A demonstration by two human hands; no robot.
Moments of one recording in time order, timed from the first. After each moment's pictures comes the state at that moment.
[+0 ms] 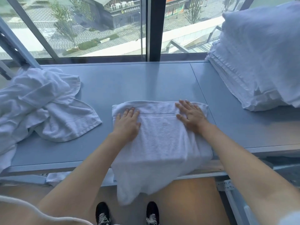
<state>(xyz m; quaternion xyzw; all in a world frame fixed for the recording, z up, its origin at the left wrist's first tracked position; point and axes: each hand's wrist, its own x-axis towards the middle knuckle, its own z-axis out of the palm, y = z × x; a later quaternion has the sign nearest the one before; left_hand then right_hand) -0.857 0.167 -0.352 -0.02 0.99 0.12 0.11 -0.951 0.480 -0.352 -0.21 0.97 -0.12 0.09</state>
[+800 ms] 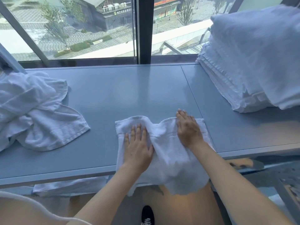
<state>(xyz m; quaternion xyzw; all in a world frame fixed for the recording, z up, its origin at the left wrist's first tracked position) -0.795 0.265 -0.366 -0.04 0.99 0.10 0.08 -0.910 0.484 -0.369 -0.13 0.97 -0.19 -0.02</state>
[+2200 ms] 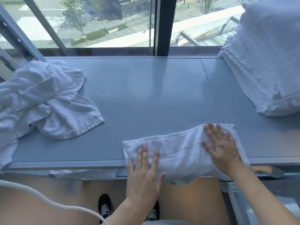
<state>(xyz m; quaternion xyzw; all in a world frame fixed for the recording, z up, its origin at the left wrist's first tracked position) -0.691 0.269 -0.349 -0.04 0.99 0.05 0.11 -0.846 0.557 -0.368 -0.16 0.98 -0.13 0.07</state>
